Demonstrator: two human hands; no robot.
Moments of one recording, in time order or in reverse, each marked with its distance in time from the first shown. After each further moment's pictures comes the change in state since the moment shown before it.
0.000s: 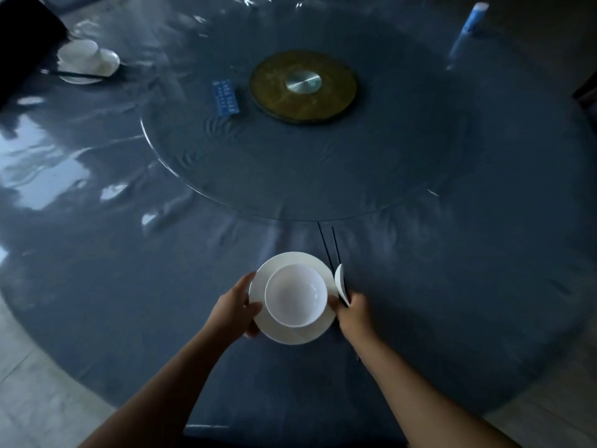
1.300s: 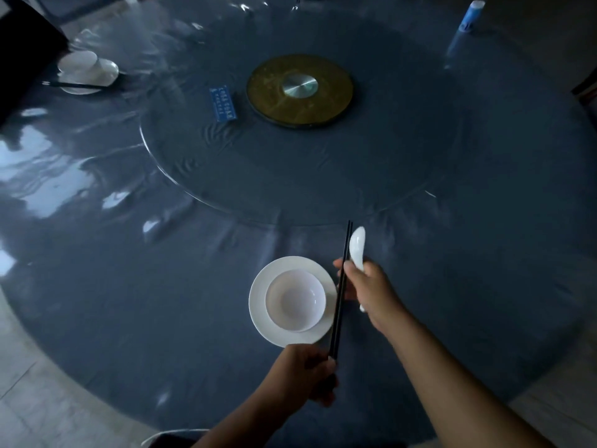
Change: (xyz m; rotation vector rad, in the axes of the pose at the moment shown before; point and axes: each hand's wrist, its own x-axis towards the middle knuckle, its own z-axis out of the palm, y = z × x) left_hand -0.094 0.071 0.083 -0.569 -0.363 -0.140; right_hand -0.003 -0.078 -0.042 0.146 -0.161 -0.088
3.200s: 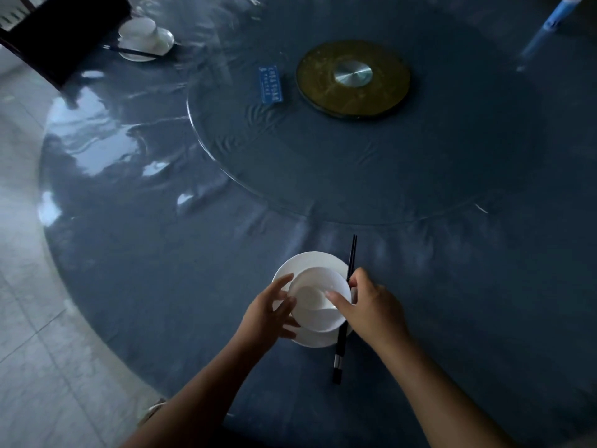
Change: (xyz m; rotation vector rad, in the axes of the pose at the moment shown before) left_hand 0.044 -0.004 -0.087 -0.011 0.405 0.224; right_hand 0.002 0.031 0.024 -0.974 -0.013 -0.333
